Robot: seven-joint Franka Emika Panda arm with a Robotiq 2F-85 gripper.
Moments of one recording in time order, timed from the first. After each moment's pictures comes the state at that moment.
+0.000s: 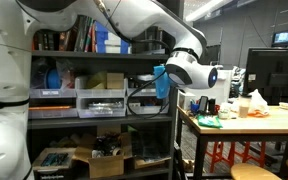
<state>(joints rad) -0.31 0.15 -0.29 -1.97 1.48 1.46 -0.68</state>
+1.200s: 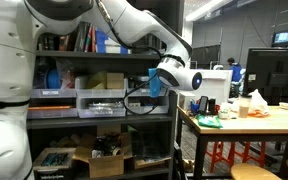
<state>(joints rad) -0.24 0.20 -0.22 -1.96 1.60 1.60 -0.65</state>
